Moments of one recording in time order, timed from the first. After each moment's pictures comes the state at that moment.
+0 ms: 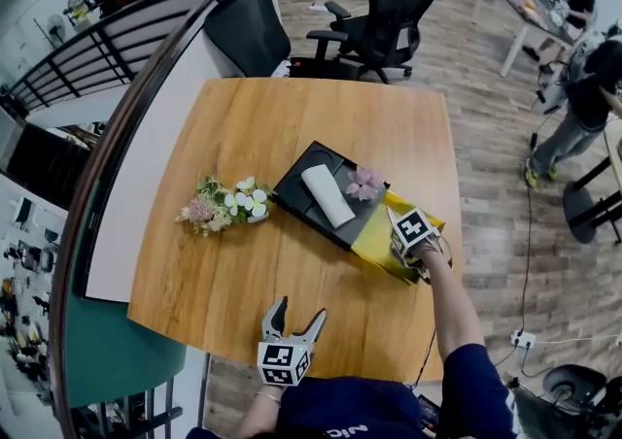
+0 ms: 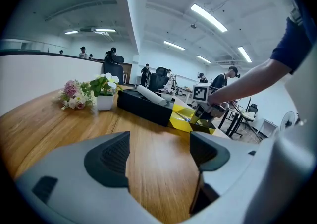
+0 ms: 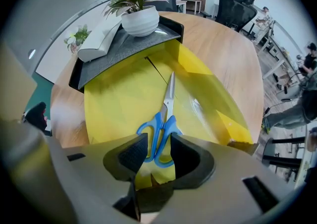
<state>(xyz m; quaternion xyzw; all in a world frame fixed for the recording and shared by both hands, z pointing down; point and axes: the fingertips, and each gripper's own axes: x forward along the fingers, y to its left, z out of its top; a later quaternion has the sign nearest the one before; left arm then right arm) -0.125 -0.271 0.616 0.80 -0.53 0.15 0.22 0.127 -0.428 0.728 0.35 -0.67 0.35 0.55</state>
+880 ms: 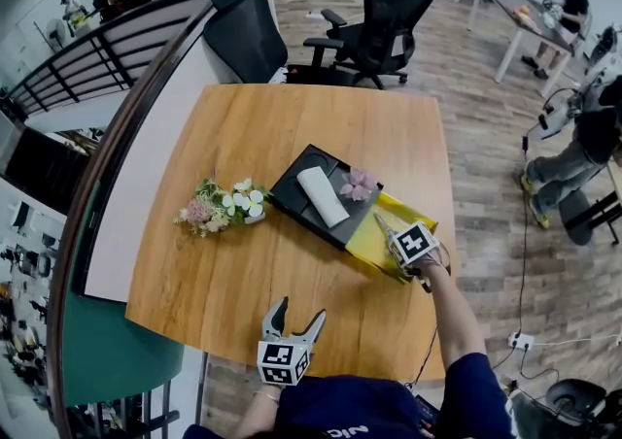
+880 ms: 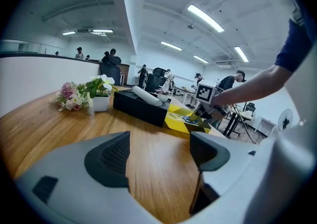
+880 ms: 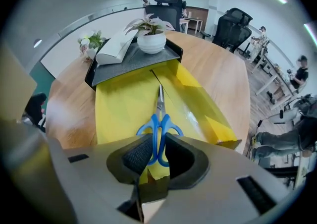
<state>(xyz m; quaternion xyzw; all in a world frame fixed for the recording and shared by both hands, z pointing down) -0.113 -0.264 0.613 0.81 -0.52 0.15 0.21 0.124 -0.420 0.701 0.38 -0.72 0.29 0.51</state>
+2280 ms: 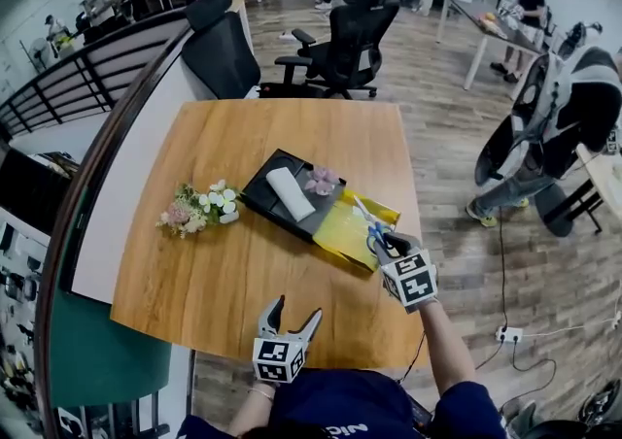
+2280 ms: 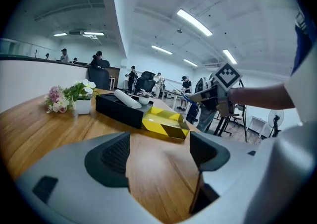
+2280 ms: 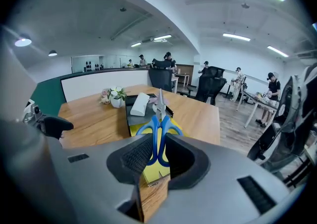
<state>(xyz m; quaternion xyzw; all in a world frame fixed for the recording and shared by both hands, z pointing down) -0.054 -0.230 0.595 0.85 -0.48 0.13 0.19 0.132 -0.353 0.555 0.49 -0.82 0.13 0.28</state>
